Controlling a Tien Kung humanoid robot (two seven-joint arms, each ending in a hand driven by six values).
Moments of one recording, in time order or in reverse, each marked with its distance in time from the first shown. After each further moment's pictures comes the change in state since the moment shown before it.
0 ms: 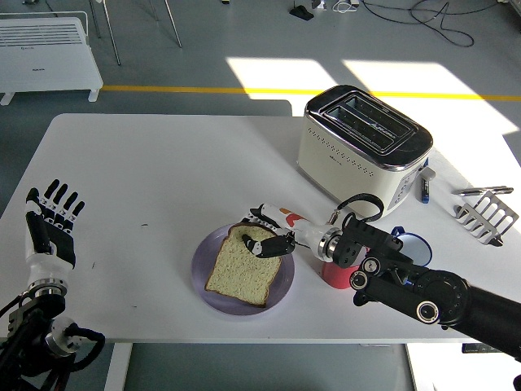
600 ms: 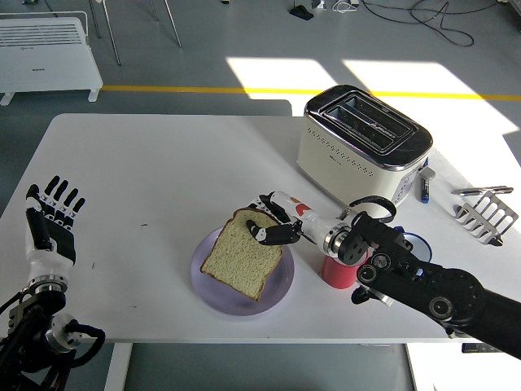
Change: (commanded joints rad) left arm -0.014 0.000 -0.005 0.006 0.001 -0.005 0.004; right arm -0.020 -0.036 0.042 0.111 0.142 -0.081 -0.055
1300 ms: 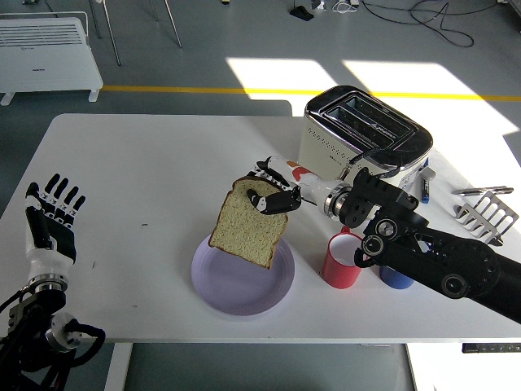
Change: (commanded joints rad) left arm -0.002 0.000 0.003 -0.005 0.002 -0.003 0.001; right arm 0.078 -0.025 0.092 0.082 -0.142 0.031 -0.166
